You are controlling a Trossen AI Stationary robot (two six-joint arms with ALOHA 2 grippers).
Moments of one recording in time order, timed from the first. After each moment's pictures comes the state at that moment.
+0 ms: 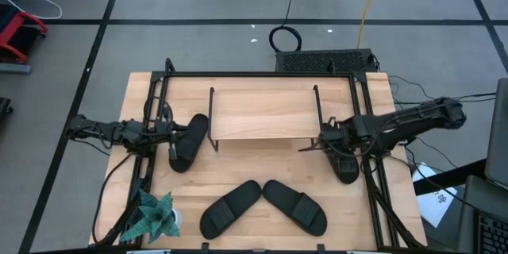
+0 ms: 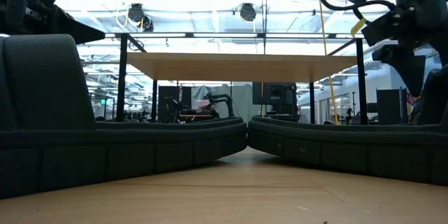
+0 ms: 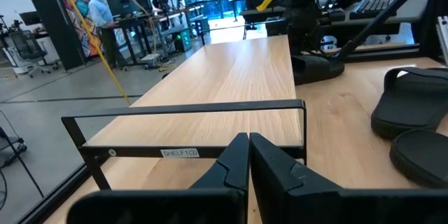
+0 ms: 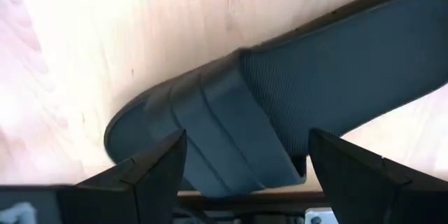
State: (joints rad) left arm -0.23 0.02 0.12 -0.19 -0.45 0.11; right arm 0.13 1.16 0.79 -1.25 -0.03 0.17
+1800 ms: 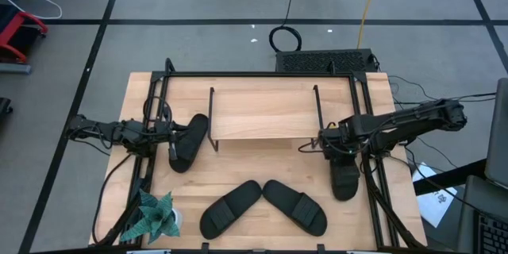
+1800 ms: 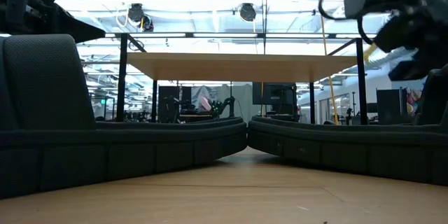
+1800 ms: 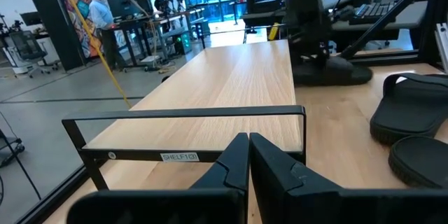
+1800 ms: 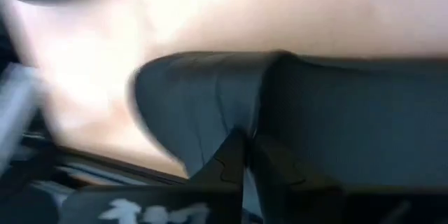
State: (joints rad) left arm -0.23 0.02 0.12 -0.17 -0.45 0.10; right arm 0.06 1.15 0.71 -1.17 -0.40 0.09
